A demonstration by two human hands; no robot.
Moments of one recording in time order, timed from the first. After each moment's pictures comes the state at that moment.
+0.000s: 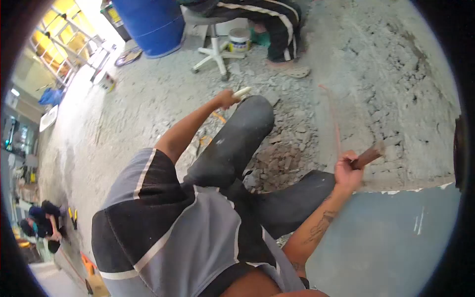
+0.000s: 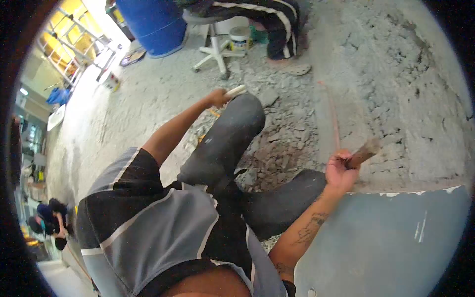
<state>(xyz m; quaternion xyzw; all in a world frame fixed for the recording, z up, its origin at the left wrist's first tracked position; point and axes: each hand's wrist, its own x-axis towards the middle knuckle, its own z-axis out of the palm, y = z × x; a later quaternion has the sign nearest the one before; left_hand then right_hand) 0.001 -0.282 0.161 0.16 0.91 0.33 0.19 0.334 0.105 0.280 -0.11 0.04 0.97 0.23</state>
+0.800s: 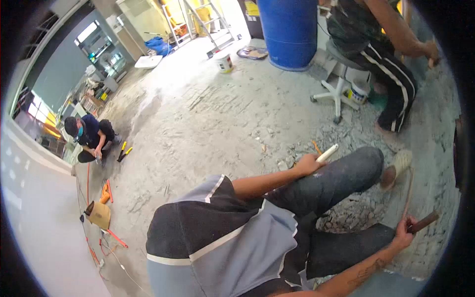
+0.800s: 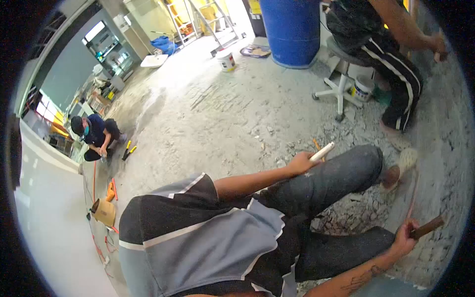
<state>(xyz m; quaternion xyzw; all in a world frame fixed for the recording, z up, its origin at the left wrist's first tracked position) 0.200 -0.357 0.185 -0.07 0.84 0.52 0.13 0.261 0.170 0.216 -0.07 0.02 0.98 0.20</state>
